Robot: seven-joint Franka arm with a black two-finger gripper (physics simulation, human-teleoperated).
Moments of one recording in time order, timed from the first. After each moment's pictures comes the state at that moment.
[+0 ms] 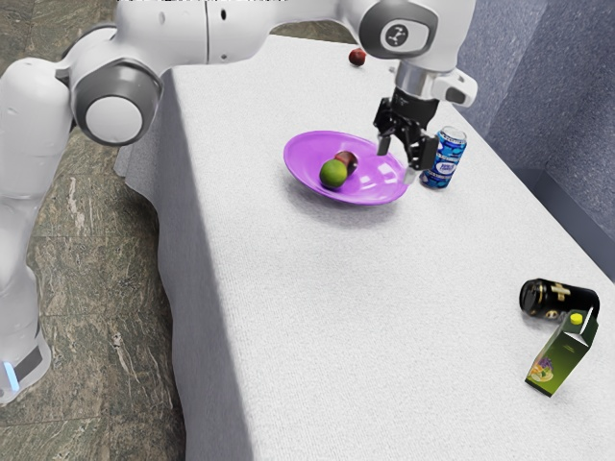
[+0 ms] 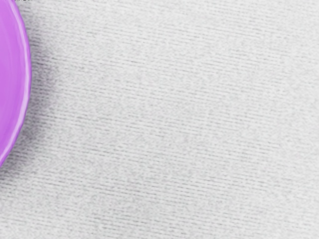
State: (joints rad) arm -0.12 0.32 0.10 -1.11 -0.04 1.48 -0.20
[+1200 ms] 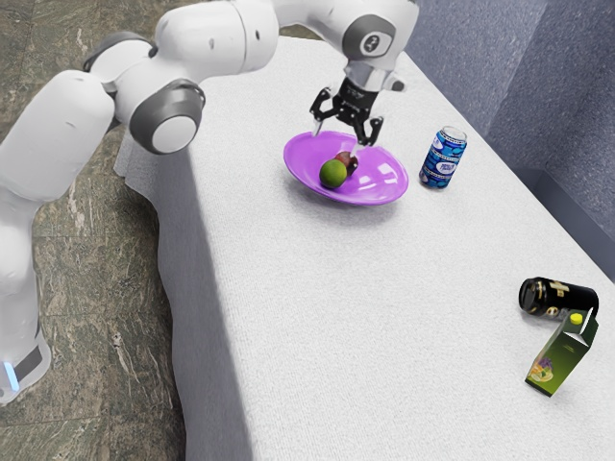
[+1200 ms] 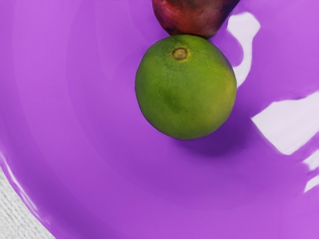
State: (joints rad) arm 0.08 0.53 0.33 -1.03 -0.10 1.40 -0.53
